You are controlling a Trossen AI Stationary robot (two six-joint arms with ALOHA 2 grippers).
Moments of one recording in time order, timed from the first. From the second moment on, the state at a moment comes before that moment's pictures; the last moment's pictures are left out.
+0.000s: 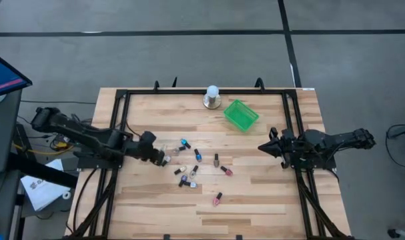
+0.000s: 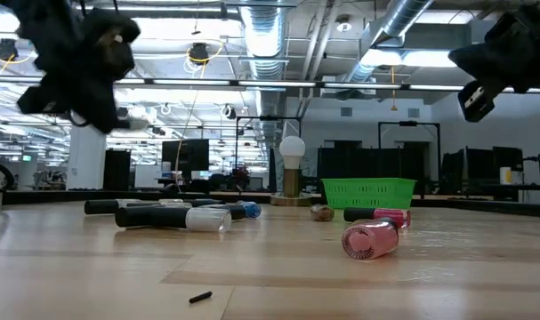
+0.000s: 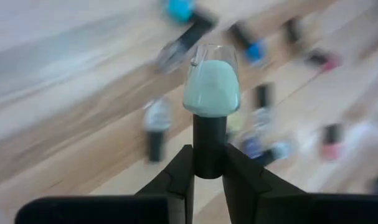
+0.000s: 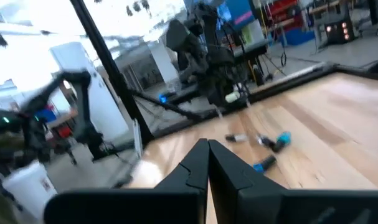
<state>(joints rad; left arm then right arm) -0.23 1.00 0.64 -0.59 -0.26 -1.31 0.18 0.02 0.01 0.10 0.11 0.42</state>
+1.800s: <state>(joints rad) 0.31 2.01 1.46 0.13 -0.13 -0.20 0.17 0.02 0.01 0.19 0.14 0.42</state>
